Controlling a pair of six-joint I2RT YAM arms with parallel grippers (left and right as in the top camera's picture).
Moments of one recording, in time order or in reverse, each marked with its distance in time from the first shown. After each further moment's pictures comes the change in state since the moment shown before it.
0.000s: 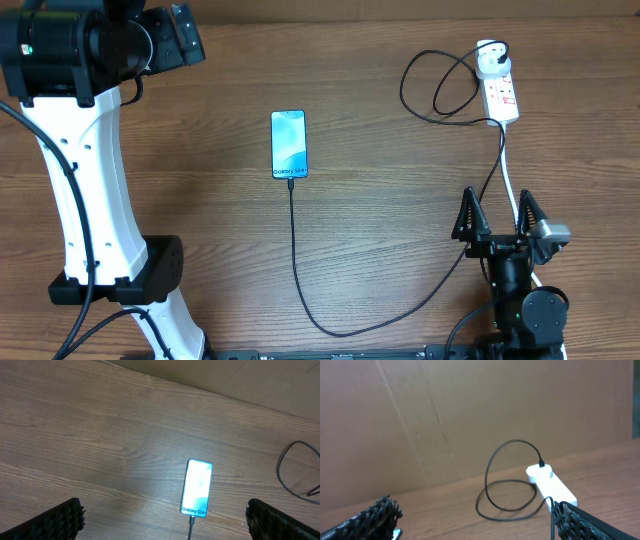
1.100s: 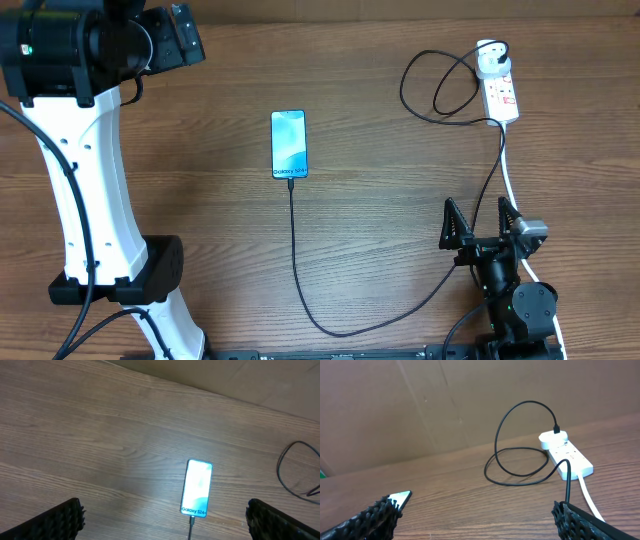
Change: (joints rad) left arm 0.000 0.000 0.000 0.000 0.000 0.000; right arm 0.001 -0.020 -0.031 -0.119 -0.100 0.000
